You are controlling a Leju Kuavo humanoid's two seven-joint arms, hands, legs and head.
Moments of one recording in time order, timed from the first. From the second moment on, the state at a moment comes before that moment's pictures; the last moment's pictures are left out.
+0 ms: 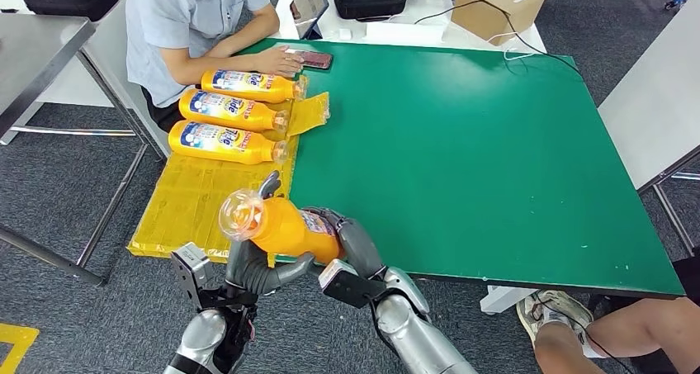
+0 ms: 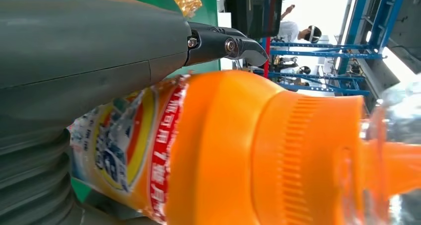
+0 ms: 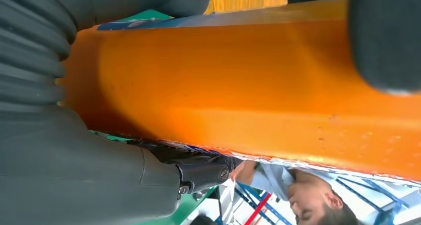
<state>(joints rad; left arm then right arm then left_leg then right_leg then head) -0.07 -0.18 -0.33 -1.40 0.11 -0.10 -0.53 -0.32 0.25 0.53 -0.91 0.40 -0.18 -0.60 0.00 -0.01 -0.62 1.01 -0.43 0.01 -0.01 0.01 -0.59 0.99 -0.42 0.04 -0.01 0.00</state>
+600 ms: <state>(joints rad) -0.07 -0.17 -0.38 -1.42 0.13 -0.18 -0.46 -0.32 0.26 0.53 -0.88 0.43 -0.29 -0.63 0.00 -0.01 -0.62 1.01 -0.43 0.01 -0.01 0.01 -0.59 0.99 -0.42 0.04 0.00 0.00</state>
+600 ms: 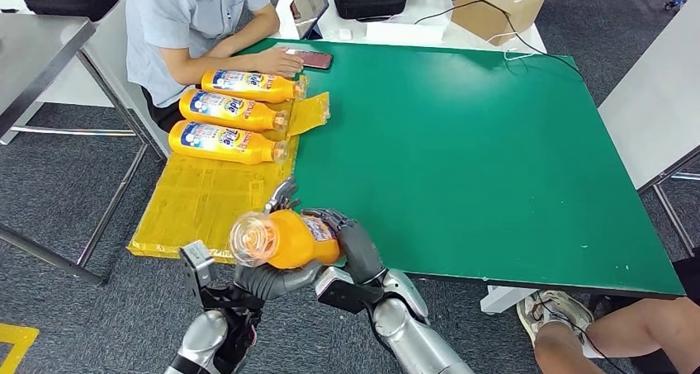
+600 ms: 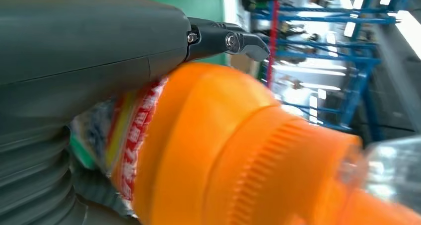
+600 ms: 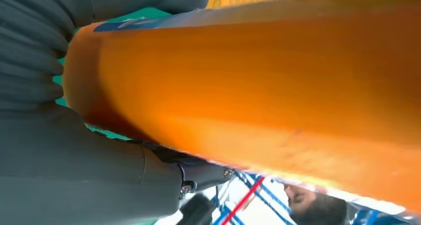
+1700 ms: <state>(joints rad) -0.14 -0.21 -0.35 -1.33 0.28 -0.01 -0.40 -0.36 0.29 0.60 -0.81 0.46 -0.36 -0.66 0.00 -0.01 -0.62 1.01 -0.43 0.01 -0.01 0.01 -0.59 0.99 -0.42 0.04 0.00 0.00</state>
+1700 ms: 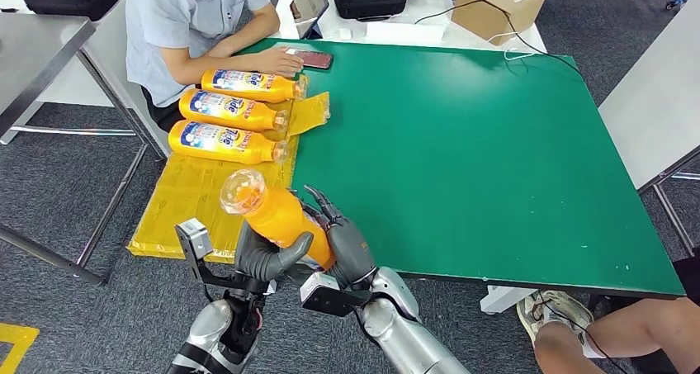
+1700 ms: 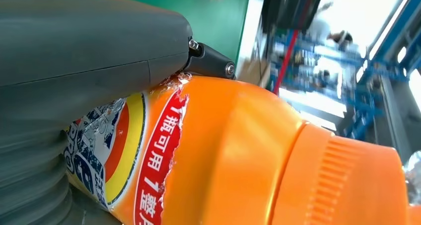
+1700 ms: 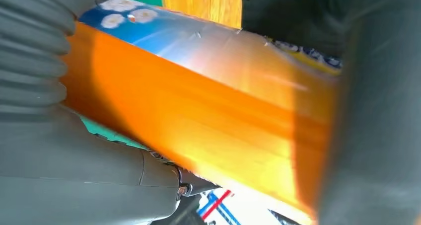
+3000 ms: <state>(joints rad) -0.80 0.04 -0.34 -0.45 -0.85 0.19 -0.06 -0.38 0.33 0.64 -0.76 0.49 -0.37 -0.68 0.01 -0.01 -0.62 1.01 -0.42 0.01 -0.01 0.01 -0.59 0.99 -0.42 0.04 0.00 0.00</state>
